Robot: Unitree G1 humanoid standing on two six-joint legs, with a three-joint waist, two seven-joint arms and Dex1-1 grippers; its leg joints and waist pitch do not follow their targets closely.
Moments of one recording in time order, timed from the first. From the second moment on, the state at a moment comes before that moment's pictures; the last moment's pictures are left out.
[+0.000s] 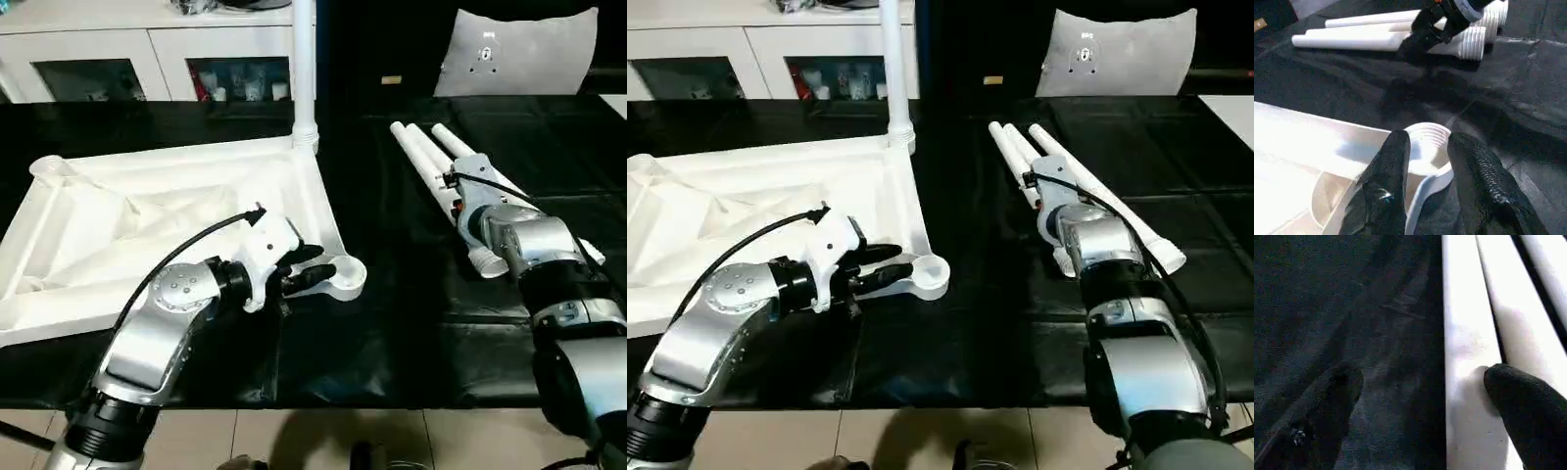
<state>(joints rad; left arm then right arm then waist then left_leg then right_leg) -0.31 0.35 -0.20 -0.18 -0.11 0.51 -0.80 -0.88 -0.36 0.01 0.87 0.01 0.56 0.36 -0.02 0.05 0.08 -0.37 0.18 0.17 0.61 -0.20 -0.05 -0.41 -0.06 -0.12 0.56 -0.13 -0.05</state>
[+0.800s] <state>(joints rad) -0.31 0.39 -0.24 -0.20 -0.12 0.53 -0.82 -0.94 -0.34 0.03 1.02 0.00 0.55 0.46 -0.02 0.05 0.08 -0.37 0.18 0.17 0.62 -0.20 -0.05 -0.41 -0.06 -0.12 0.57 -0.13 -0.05</state>
